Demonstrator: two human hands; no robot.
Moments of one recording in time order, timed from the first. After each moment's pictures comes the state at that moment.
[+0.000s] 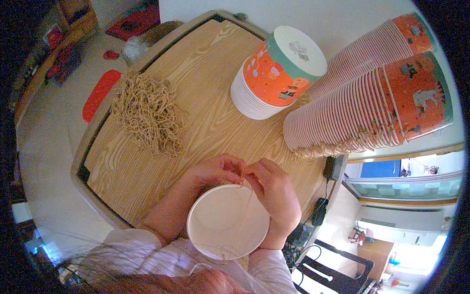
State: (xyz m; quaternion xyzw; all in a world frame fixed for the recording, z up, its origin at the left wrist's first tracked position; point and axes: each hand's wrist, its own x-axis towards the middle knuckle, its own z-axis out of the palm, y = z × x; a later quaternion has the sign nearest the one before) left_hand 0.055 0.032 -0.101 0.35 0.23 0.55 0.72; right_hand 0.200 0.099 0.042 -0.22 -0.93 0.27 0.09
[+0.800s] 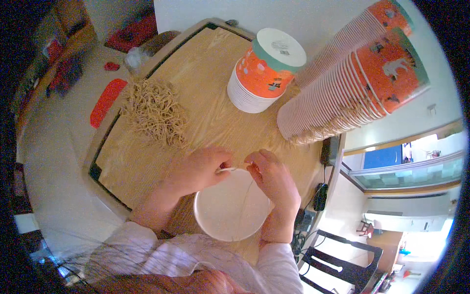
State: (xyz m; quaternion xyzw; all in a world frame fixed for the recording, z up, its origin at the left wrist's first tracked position) left_hand 0.052 -0.031 0.004 0.63 0.65 0.32 0.27; right_hand 0.220 0.082 0.052 -0.24 -0.93 0.27 0.09
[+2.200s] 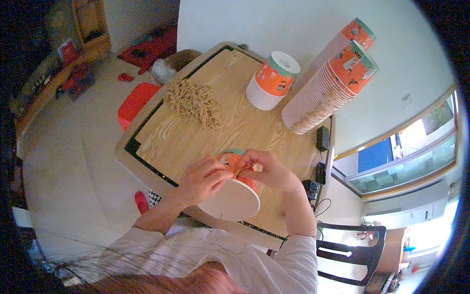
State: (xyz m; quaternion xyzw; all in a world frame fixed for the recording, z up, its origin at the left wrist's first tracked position) left_hand 0.087 -0.233 0.045 0.66 0.54 0.51 -0.11; right_hand 0.229 -0.067 0.112 -0.09 -0.84 0.54 0.00
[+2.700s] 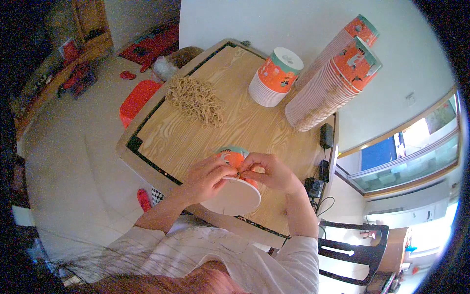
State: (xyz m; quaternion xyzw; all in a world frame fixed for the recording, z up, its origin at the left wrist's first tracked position) left_hand 0.091 -0.234 0.031 0.66 0.56 0.51 -0.04; right_hand 0.236 -0.073 0.102 -0.12 -0.81 0.57 0.00
